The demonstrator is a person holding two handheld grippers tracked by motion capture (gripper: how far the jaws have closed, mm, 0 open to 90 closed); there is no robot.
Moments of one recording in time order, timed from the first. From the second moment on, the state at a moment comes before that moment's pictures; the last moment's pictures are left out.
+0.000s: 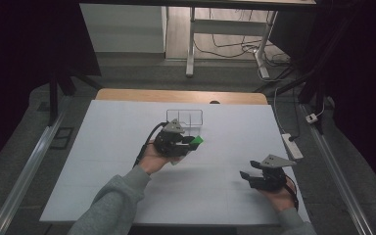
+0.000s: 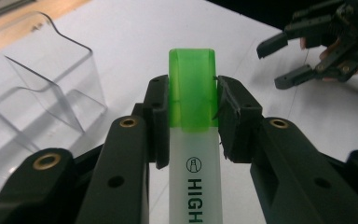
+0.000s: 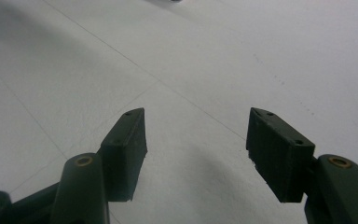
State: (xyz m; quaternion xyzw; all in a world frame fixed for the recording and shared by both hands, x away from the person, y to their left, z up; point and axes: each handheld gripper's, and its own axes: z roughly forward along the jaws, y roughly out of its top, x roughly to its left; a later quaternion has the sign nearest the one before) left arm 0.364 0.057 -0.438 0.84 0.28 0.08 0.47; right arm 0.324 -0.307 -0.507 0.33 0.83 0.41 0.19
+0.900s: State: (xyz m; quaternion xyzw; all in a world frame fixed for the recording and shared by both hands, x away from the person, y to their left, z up) left arm 0.438 0.076 -0.388 0.80 0.27 0.11 0.53; right arm 0.323 -0.306 -0.507 0.33 0.83 0.40 0.19
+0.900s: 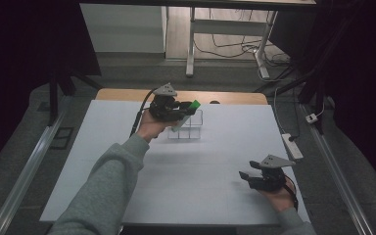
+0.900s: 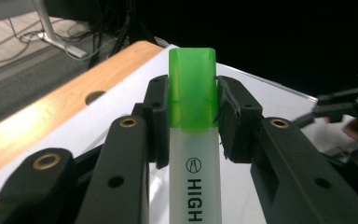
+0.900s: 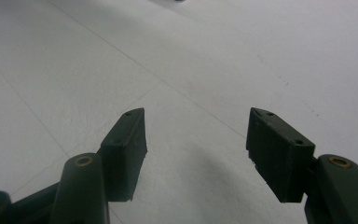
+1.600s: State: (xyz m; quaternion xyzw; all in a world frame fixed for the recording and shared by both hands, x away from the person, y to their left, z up) left arm 0.488 0.064 -0.384 0.78 0.28 0.13 0.54; right arm 0.323 -0.306 -0.507 0.33 0.83 0.40 0.19
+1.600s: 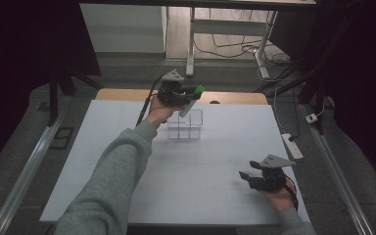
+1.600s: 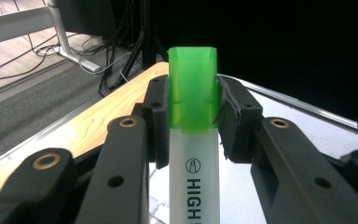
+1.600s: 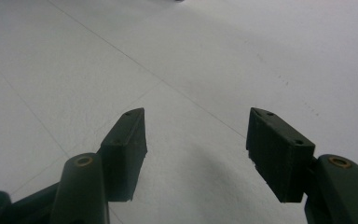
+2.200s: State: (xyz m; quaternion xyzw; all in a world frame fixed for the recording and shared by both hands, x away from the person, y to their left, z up) left arm 0.505 0.066 -0.409 0.78 0.30 0.12 0.53; right arm 0.323 -0.306 -0.508 0.33 0.83 0.40 0.19
